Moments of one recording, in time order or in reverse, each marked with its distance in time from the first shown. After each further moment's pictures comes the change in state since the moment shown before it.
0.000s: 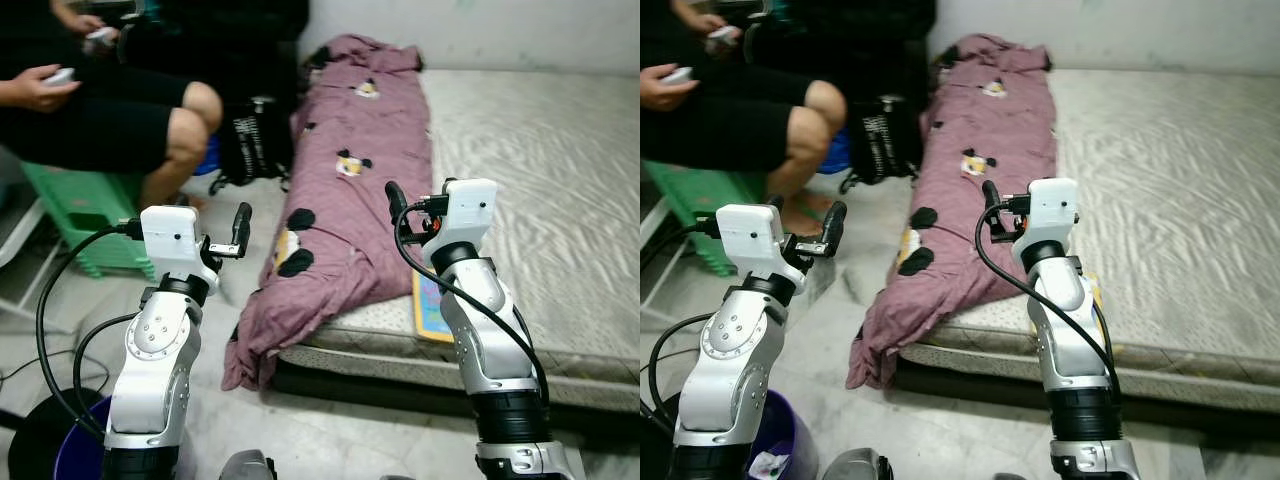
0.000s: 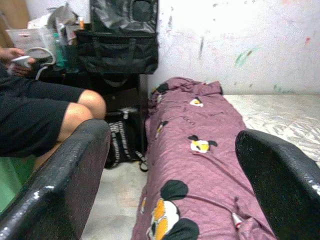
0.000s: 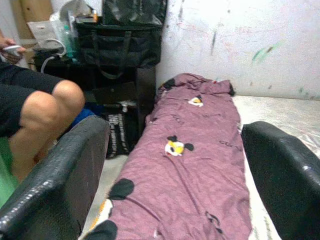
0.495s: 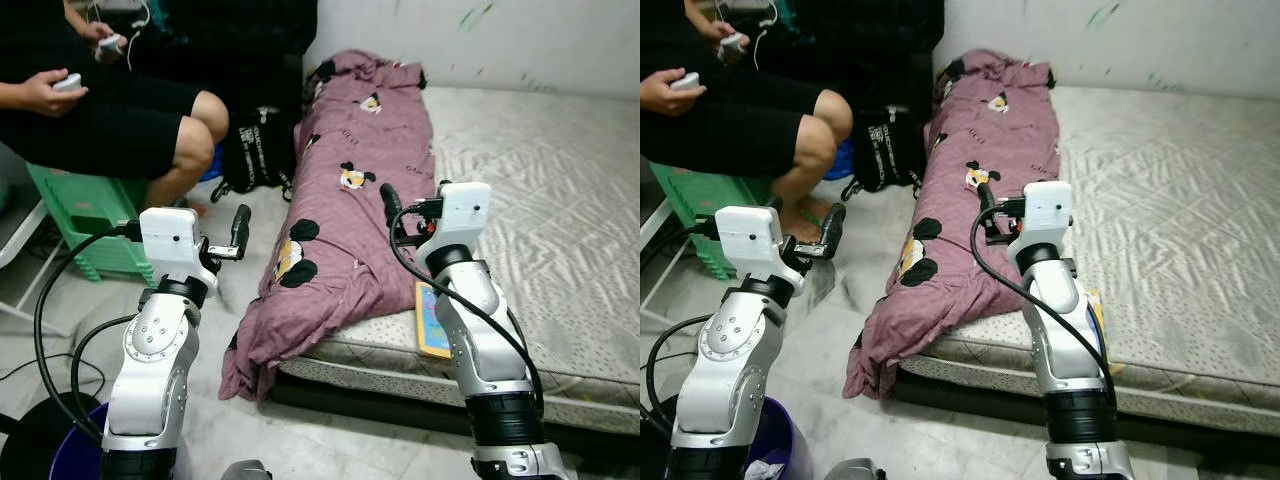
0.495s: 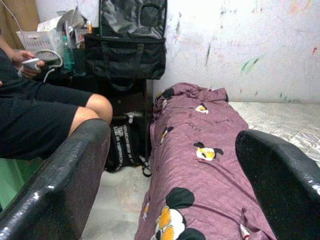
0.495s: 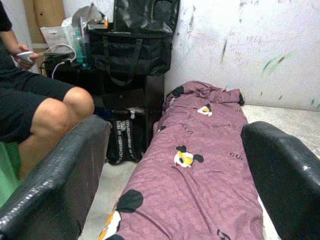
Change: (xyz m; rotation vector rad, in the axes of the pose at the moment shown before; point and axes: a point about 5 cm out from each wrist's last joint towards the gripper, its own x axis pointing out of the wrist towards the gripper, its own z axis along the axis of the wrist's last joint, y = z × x) left arm 0.000 0.001 0.000 -0.001 -0.002 -0.008; right arm 0.000 0.003 0.000 0.006 -0.010 0.001
